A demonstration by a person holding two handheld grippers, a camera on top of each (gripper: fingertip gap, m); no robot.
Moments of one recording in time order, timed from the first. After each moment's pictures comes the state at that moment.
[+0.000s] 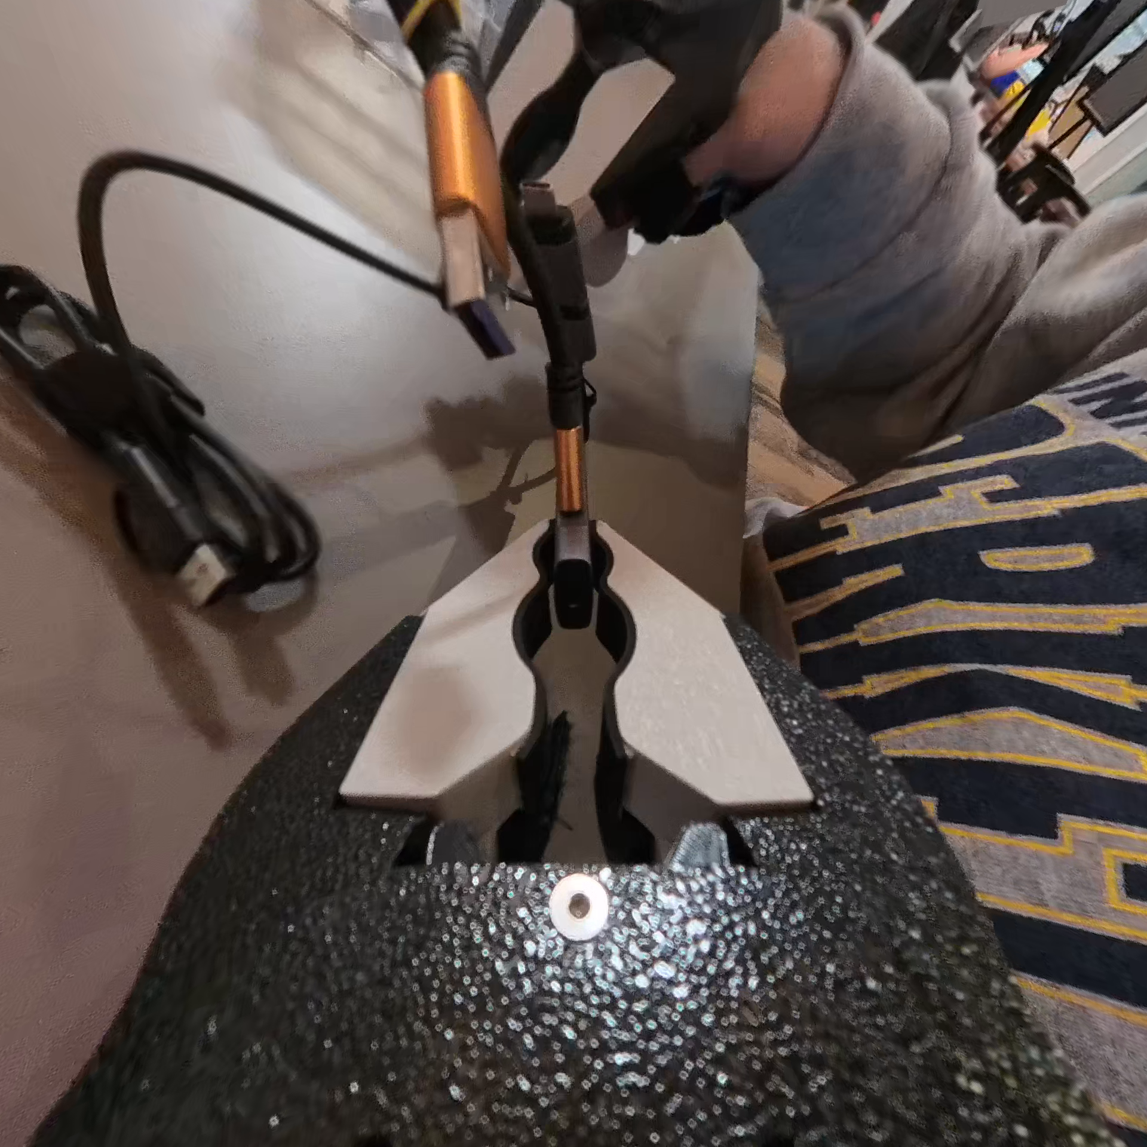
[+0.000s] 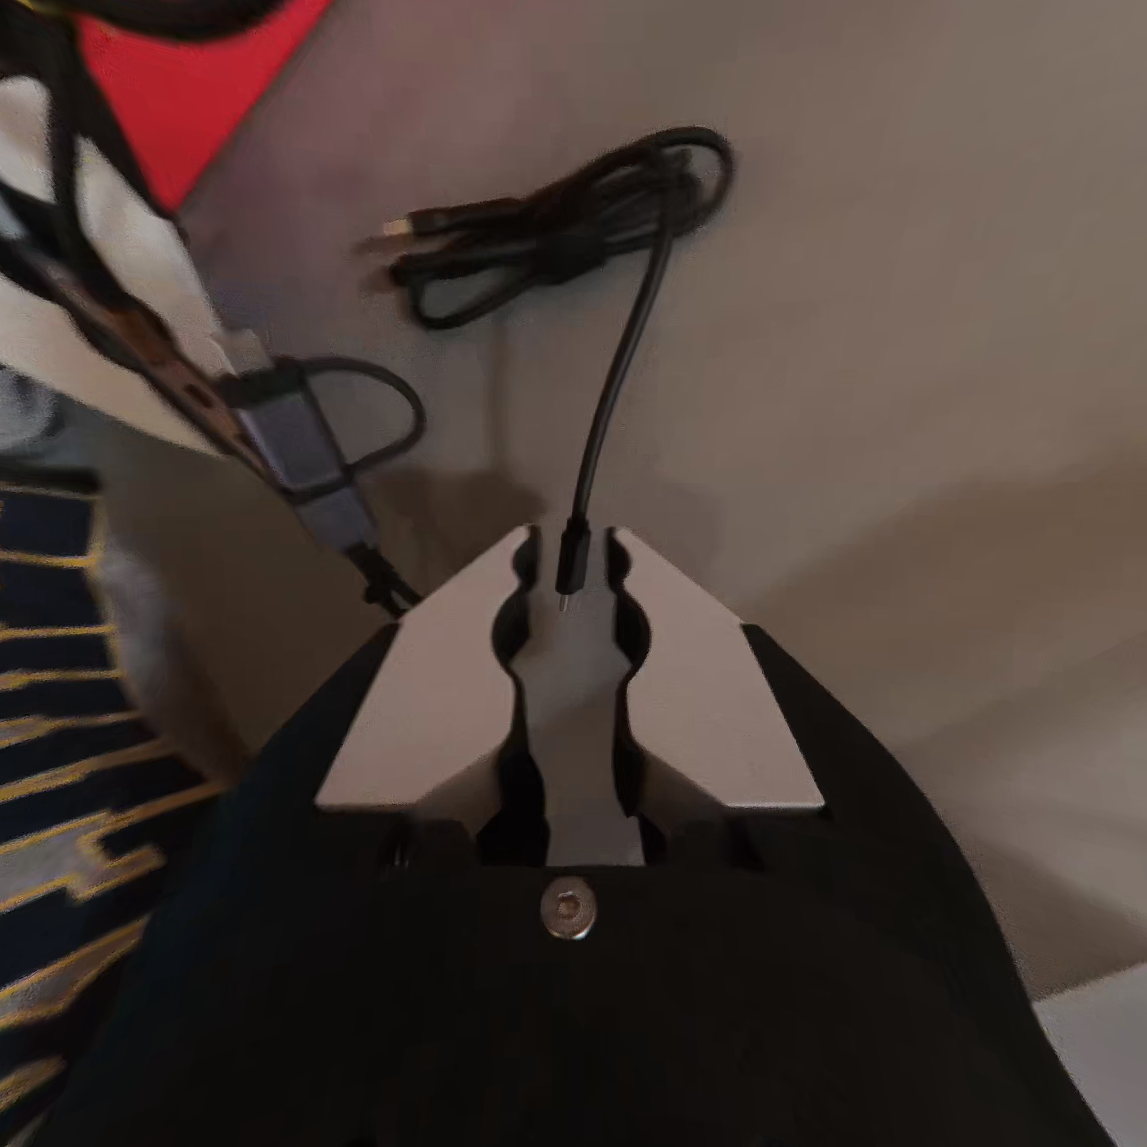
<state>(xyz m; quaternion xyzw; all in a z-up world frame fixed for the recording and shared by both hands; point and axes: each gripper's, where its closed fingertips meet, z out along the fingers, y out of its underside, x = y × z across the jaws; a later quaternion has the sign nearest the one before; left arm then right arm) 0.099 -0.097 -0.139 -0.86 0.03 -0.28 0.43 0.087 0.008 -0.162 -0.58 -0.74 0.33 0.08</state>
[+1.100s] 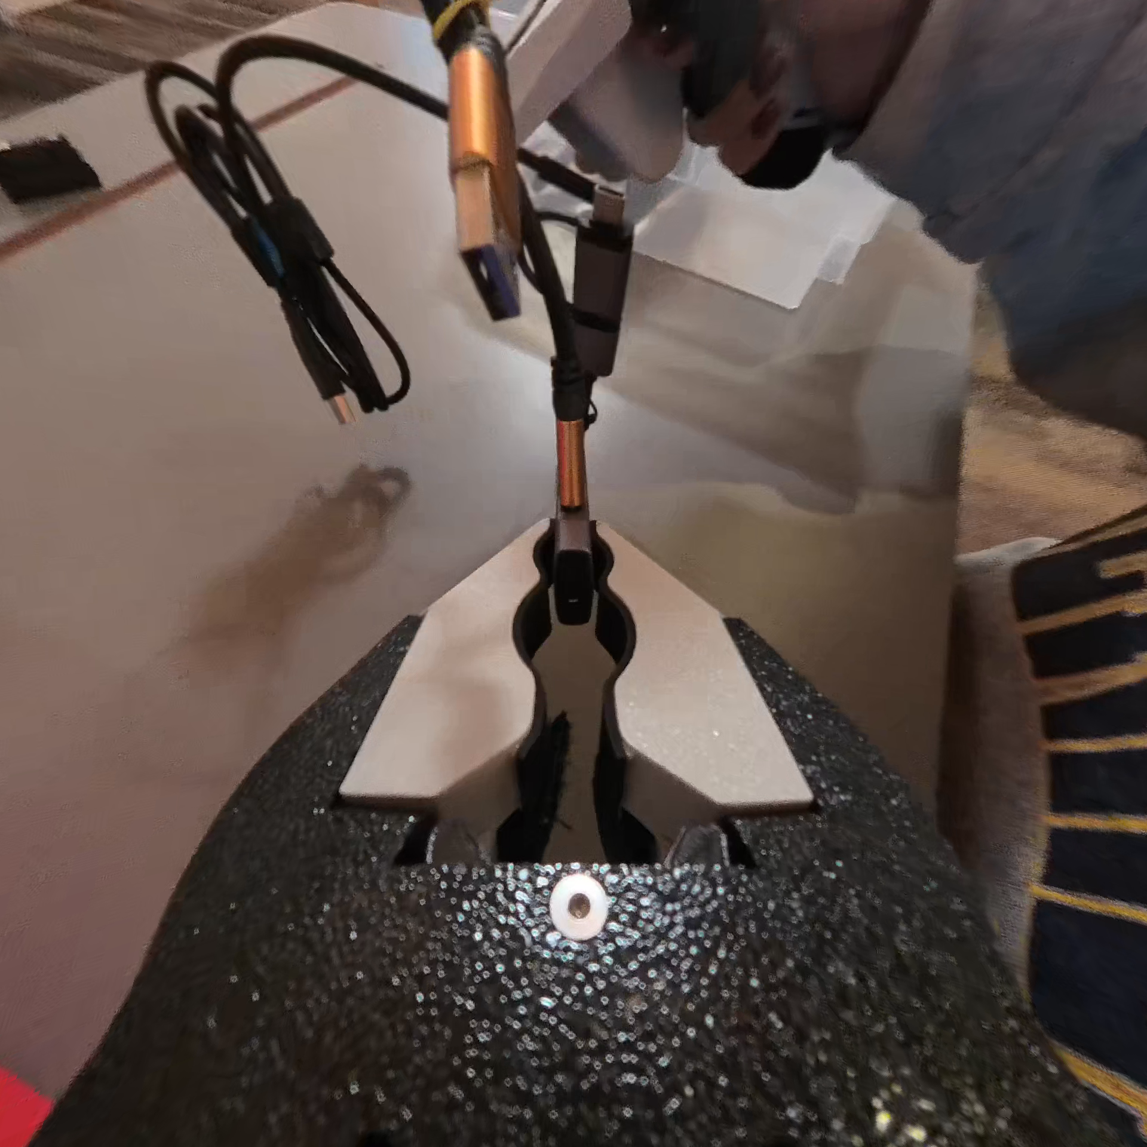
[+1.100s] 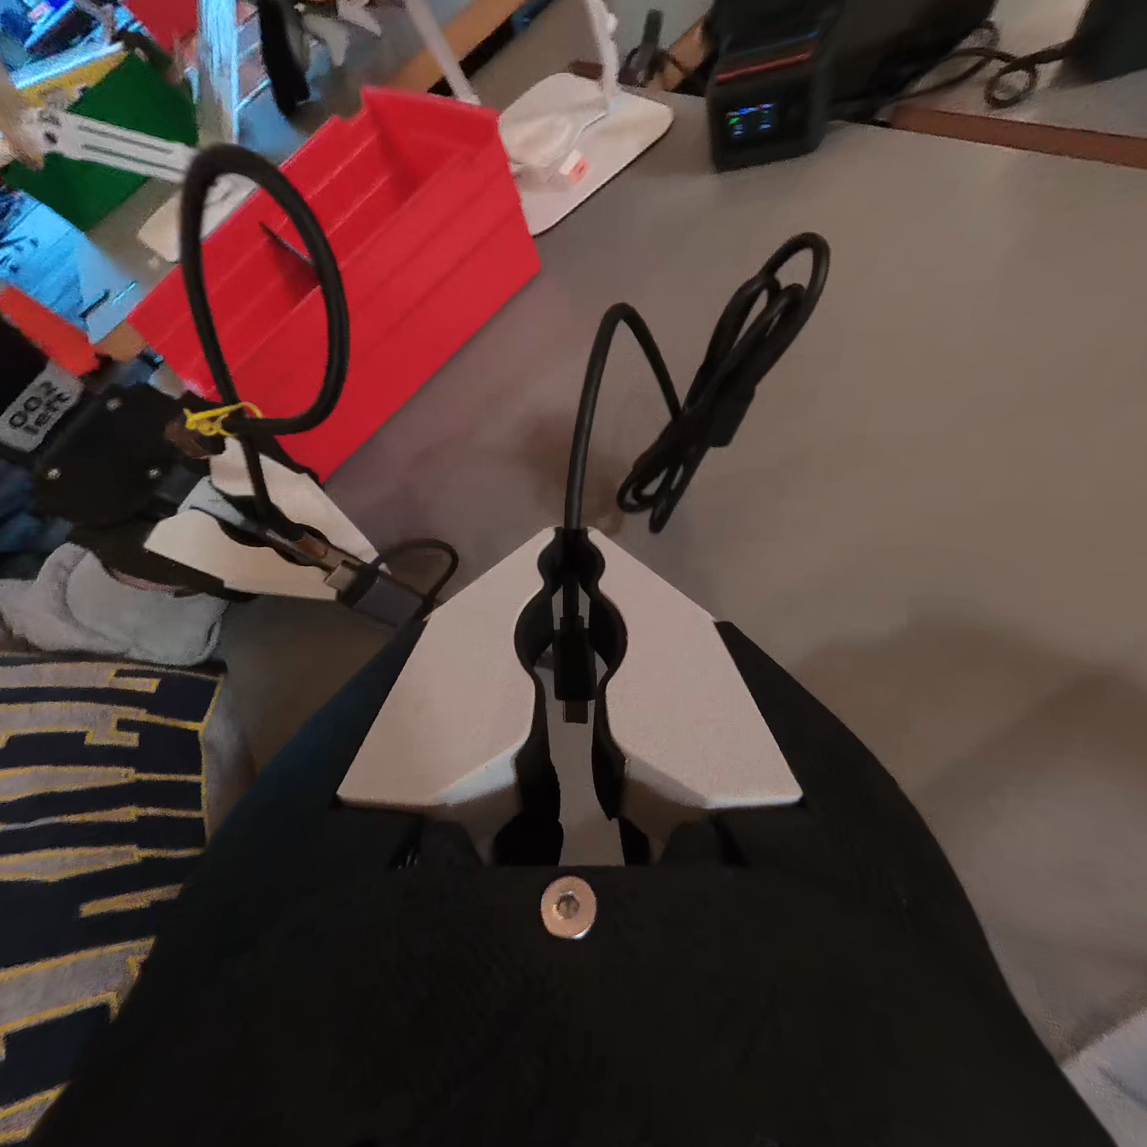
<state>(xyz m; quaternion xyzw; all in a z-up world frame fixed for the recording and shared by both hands) 0.069 -0.071 -0.128 -0.85 0.05 -0.06 0.52 0.038 0.040 -0.084 -0.57 -0.65 0.48 0.15</state>
